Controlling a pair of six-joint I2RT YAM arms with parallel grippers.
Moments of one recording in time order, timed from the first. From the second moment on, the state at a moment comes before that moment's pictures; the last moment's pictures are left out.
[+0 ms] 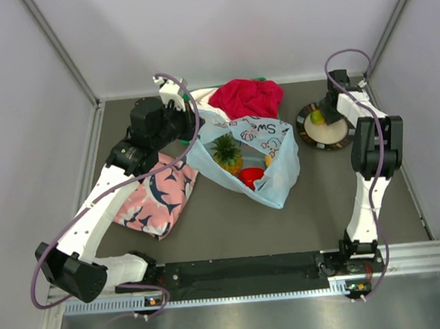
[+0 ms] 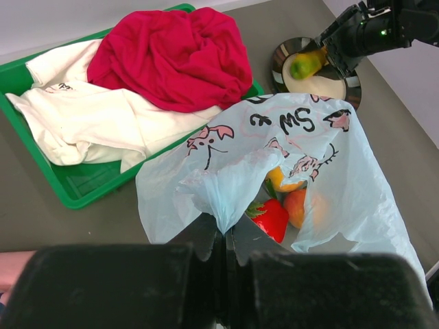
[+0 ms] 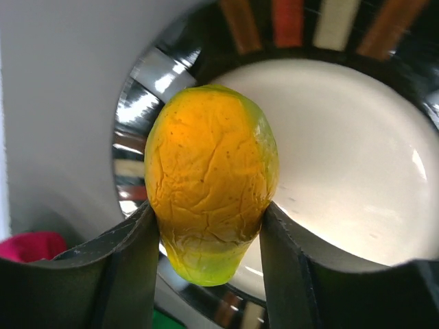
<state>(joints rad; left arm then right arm) -0.49 1.25 1.31 -0.35 0.16 -0.24 -0.05 2.14 1.70 -0.54 0.25 1.14</state>
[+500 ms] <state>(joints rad) -0.49 1.25 1.31 -0.35 0.16 -0.24 -0.03 1.76 1.42 -0.47 0.21 0.97</state>
